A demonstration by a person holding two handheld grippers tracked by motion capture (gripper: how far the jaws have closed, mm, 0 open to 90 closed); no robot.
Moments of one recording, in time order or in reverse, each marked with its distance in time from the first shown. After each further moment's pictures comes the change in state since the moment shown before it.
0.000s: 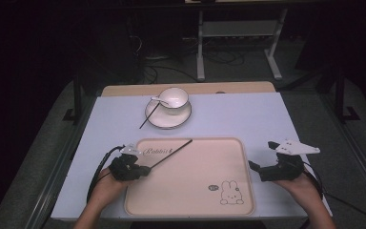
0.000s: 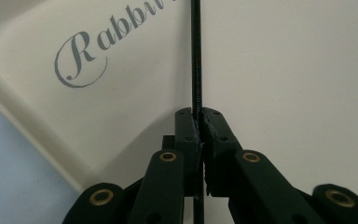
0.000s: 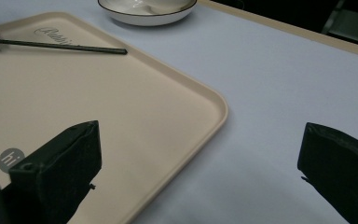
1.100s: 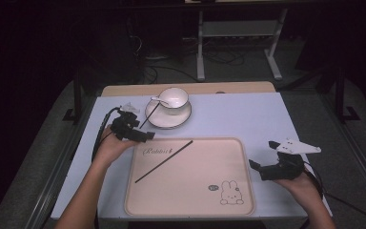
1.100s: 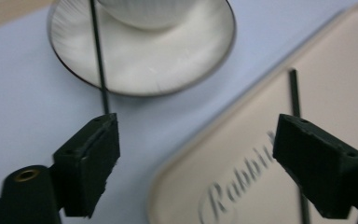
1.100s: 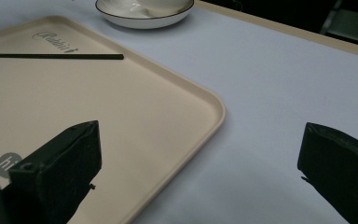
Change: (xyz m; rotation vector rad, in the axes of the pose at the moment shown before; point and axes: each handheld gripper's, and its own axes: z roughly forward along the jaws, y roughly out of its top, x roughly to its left) left arm 0.070 0.098 -0.014 -0.132 0.162 -0.034; right arm -0.002 0.000 0.000 -0.011 -0.002 0.016
